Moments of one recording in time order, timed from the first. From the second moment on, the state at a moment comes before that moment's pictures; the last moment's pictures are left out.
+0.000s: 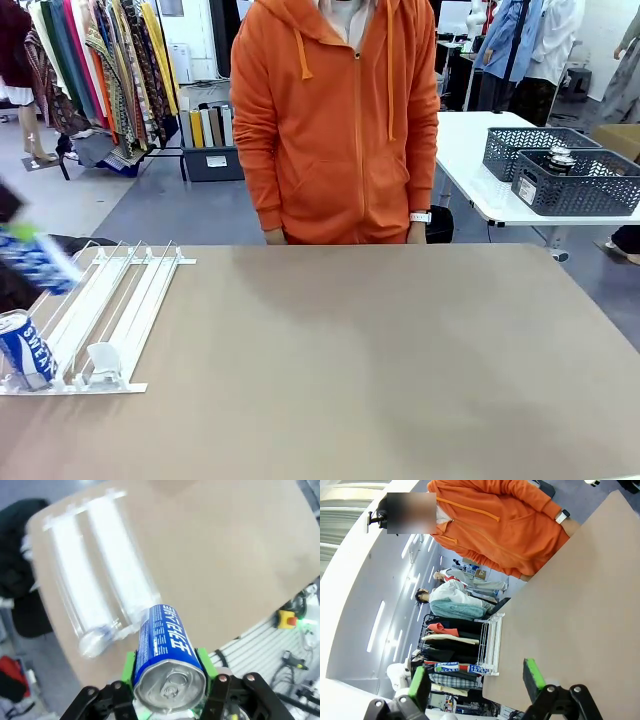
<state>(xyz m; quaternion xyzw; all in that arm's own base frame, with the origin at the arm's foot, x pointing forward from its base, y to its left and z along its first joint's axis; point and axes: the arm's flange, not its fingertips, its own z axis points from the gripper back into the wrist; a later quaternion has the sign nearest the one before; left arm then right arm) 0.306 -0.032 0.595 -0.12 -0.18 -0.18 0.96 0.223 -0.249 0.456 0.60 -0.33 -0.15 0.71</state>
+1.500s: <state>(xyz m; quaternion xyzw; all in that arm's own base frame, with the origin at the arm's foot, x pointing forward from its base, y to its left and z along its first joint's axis) 0.381 -0.411 0.391 -0.03 -0.10 -0.40 0.91 0.223 -0.249 0.456 0.60 -0.33 -0.15 0.71</state>
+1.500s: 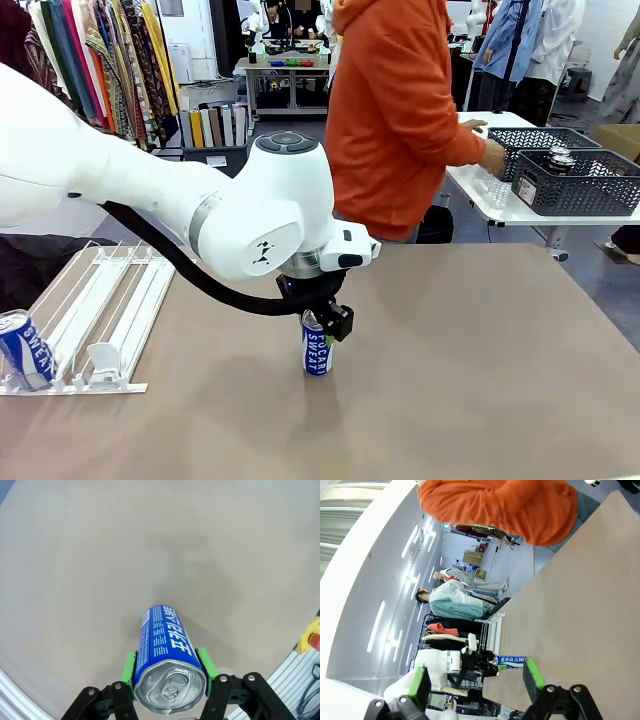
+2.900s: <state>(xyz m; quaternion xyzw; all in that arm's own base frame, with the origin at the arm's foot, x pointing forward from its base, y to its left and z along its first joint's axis) 0.304 -0.064 0.604 -0.24 -0.19 -0.33 0.89 0.223 -0.249 0.456 0.60 -0.33 -0.15 0.71</state>
